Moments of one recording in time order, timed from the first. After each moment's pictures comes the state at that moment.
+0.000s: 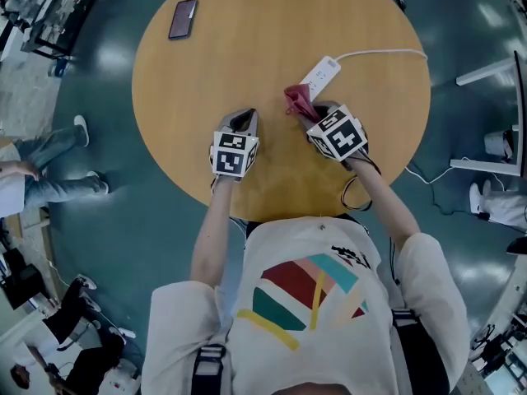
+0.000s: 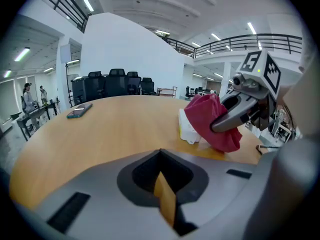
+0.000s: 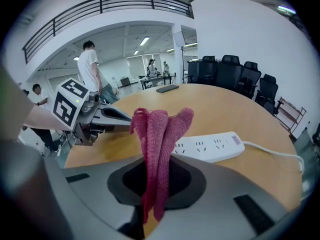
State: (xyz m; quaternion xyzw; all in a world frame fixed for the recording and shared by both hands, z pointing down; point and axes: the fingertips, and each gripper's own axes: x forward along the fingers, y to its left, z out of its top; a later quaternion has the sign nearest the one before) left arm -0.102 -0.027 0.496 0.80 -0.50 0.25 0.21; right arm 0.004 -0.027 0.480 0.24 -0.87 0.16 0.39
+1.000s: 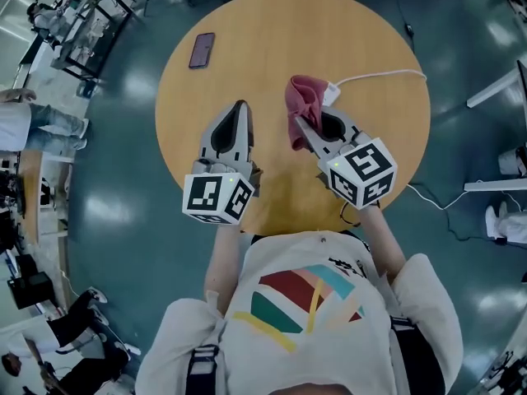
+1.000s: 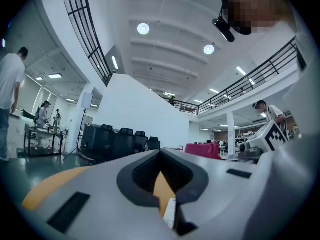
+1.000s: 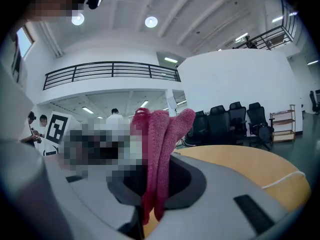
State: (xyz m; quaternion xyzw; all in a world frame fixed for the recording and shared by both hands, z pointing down) left arm -0.073 0.007 0.220 0.81 -0.58 -0.06 0.04; right arm 0.014 -0.001 0.268 0.31 -0.95 0.11 0.05
